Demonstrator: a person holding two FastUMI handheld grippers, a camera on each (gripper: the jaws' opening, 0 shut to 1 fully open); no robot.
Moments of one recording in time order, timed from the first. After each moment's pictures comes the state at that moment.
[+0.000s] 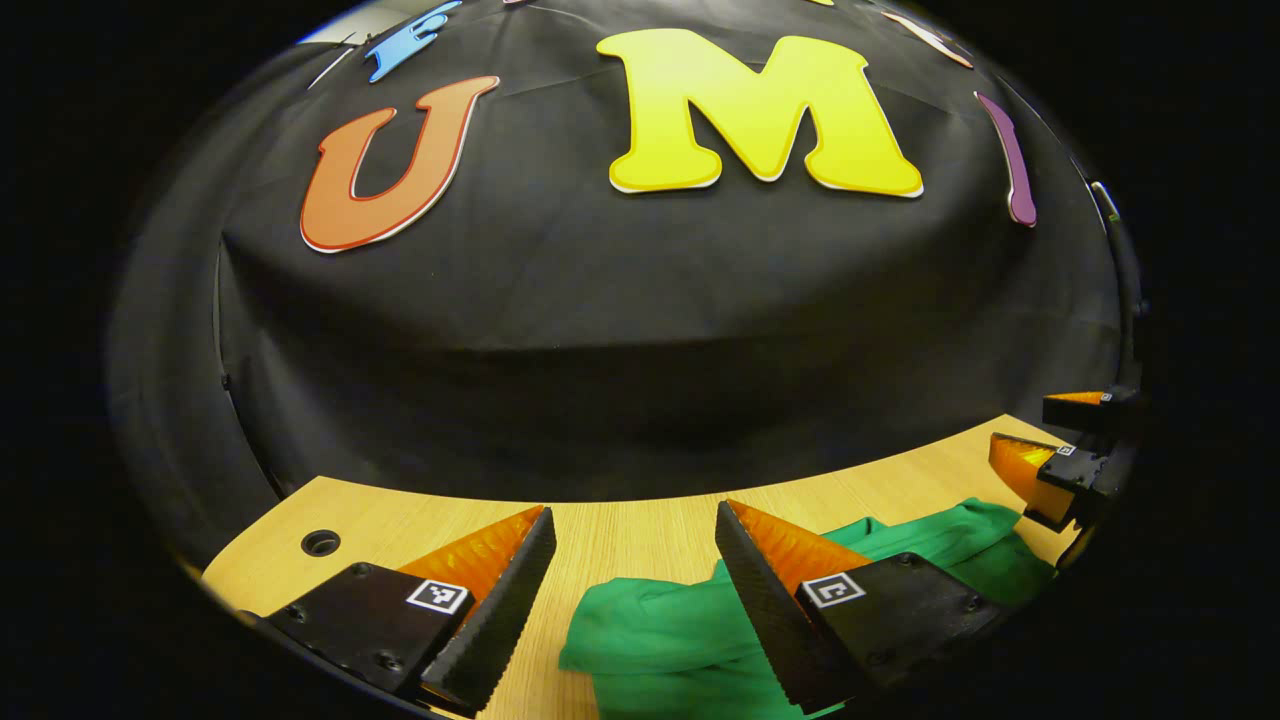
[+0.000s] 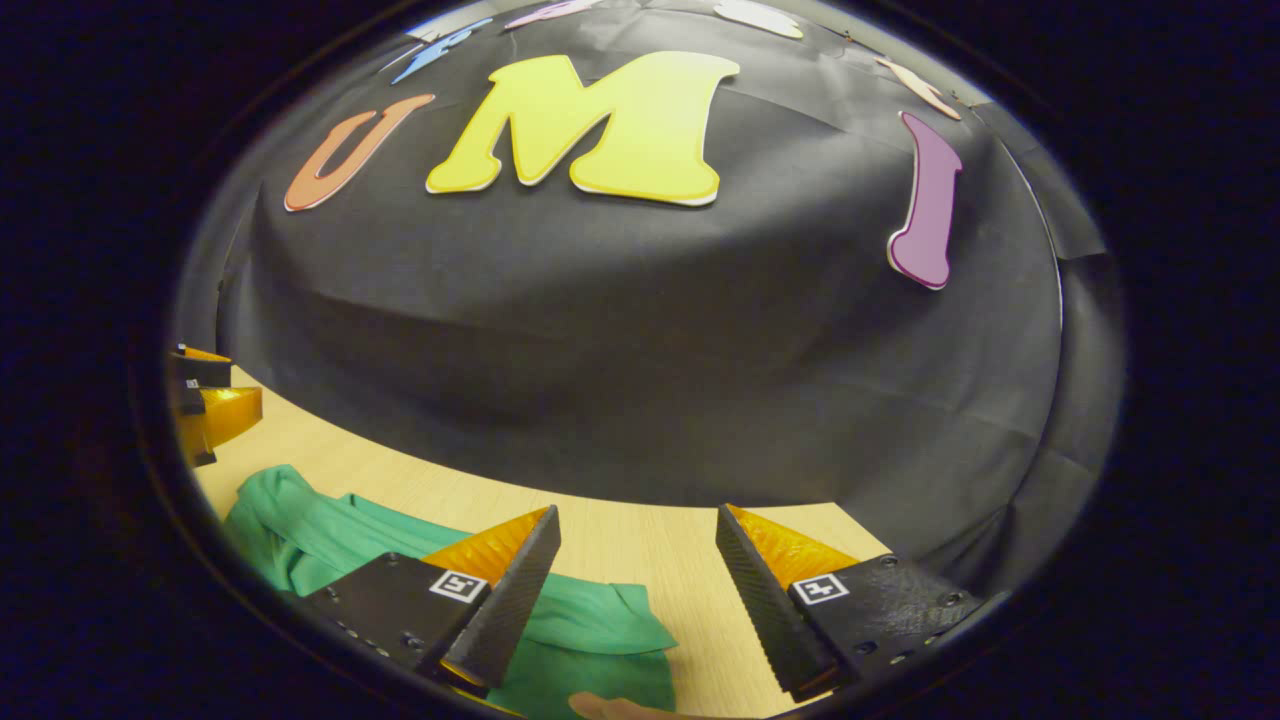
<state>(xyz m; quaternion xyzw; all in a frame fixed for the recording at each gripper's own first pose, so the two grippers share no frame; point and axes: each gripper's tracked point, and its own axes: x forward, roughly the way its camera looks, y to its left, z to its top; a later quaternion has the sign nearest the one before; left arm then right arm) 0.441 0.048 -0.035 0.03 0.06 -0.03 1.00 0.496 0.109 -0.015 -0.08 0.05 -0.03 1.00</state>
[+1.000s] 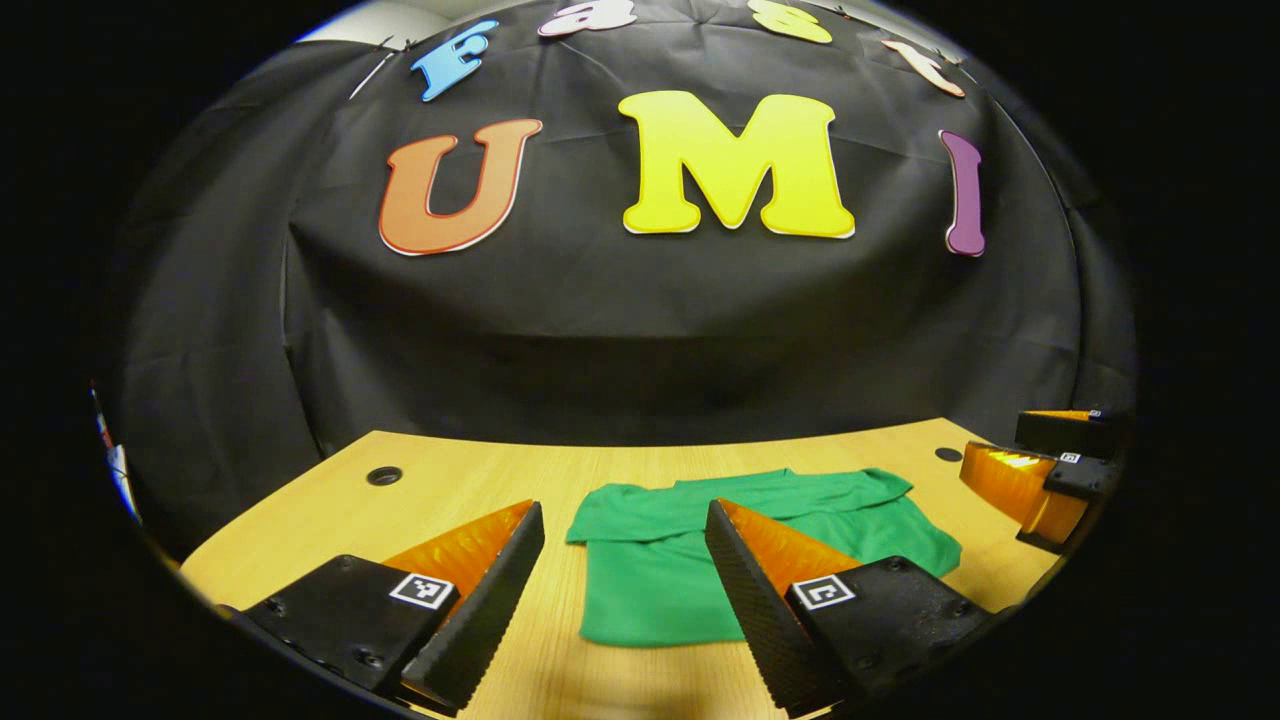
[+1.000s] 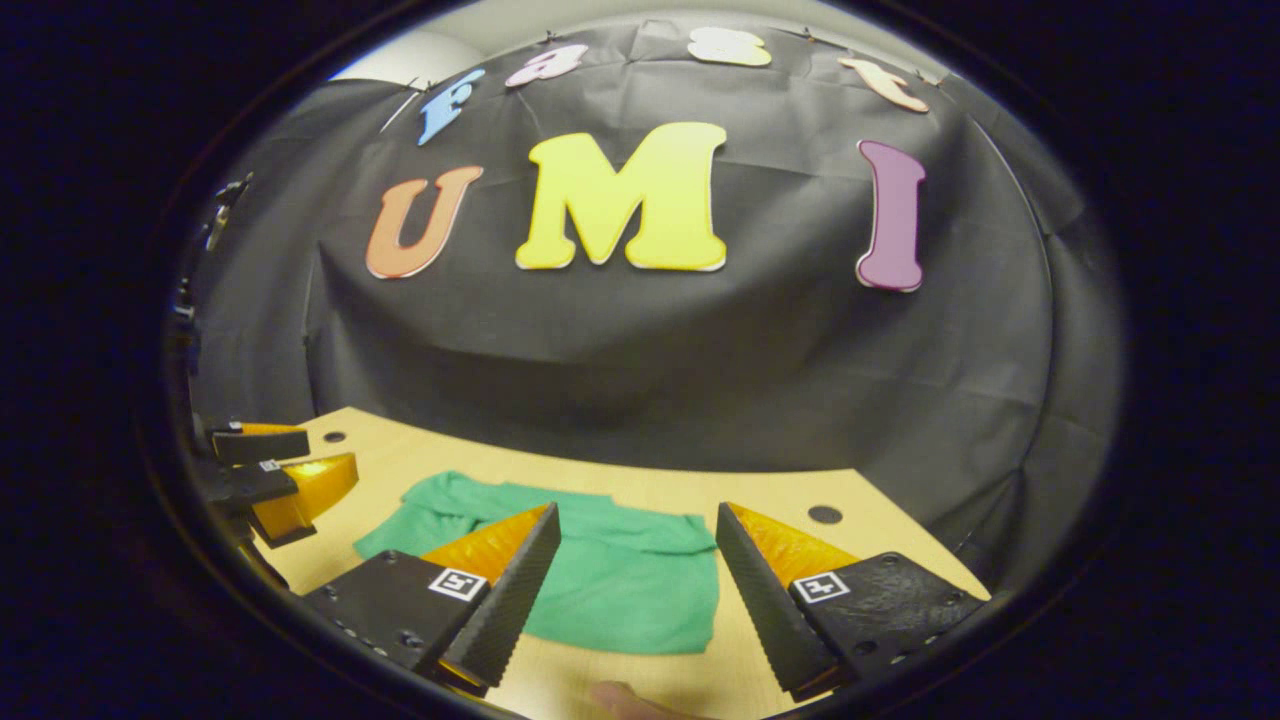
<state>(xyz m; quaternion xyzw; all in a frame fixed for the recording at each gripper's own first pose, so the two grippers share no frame) 0.249 0.049 -0.038 0.02 0.07 0.00 1.00 0.290 0.133 -0.014 -0.04 0.07 0.08 0.99</state>
